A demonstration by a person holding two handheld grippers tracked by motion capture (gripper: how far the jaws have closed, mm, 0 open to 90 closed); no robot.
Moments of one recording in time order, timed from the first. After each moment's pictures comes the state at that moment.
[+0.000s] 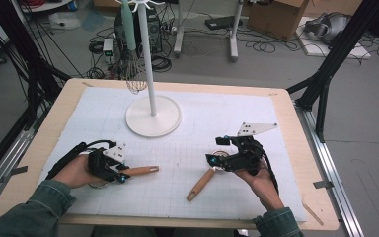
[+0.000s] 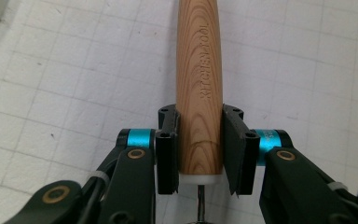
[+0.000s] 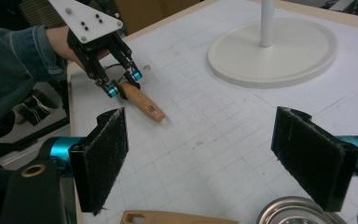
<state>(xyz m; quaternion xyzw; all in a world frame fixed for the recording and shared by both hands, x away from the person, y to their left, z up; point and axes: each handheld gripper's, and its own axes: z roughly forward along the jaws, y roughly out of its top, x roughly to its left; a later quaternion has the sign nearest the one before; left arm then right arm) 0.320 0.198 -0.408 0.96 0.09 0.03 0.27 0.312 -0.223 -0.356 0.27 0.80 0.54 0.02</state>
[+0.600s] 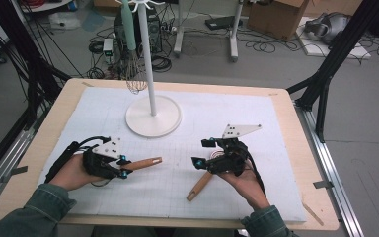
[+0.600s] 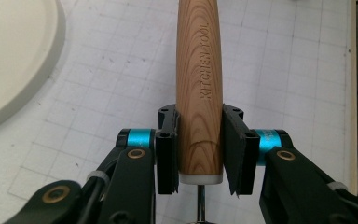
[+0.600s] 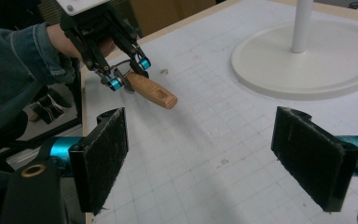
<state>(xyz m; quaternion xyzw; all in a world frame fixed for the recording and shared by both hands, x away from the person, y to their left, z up) 0.307 0.197 -0.380 0.93 0.10 0.06 0.35 0.311 -0.187 -0.362 0.25 0.80 0.54 0.00</state>
